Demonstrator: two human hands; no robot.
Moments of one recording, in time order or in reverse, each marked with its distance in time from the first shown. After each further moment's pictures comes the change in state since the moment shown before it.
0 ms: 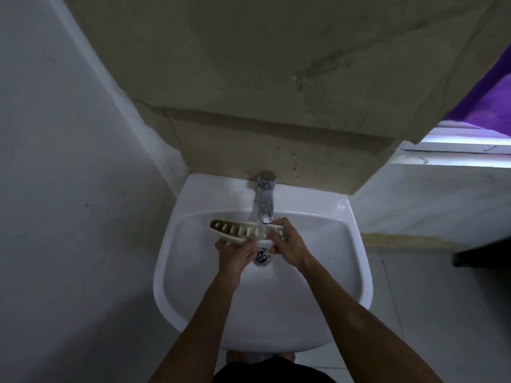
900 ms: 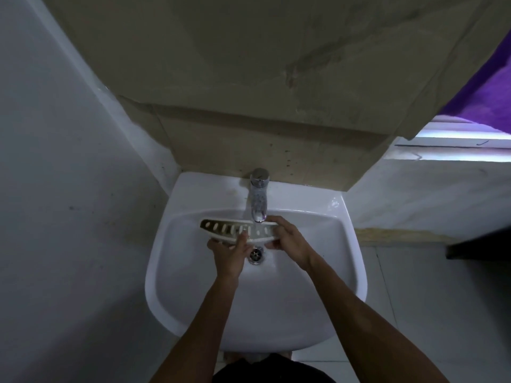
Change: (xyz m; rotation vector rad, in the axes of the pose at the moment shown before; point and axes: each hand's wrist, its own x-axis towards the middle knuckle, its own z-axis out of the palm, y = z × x) left_hand 0.007 -0.015 0.008 -0.033 0.100 0.163; right_hand 0.006 0.003 -0.019 0.072 -0.122 0.033
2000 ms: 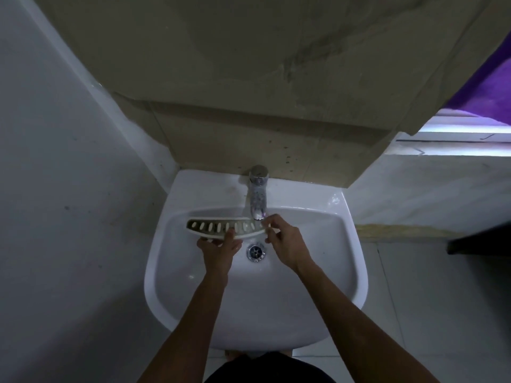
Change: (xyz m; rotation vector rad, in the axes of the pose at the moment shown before) left_hand 0.015 0.006 -0.015 -0.089 0.057 -0.040; right_hand -0.006 0.012 0.013 -0.445 0.209 -0.248
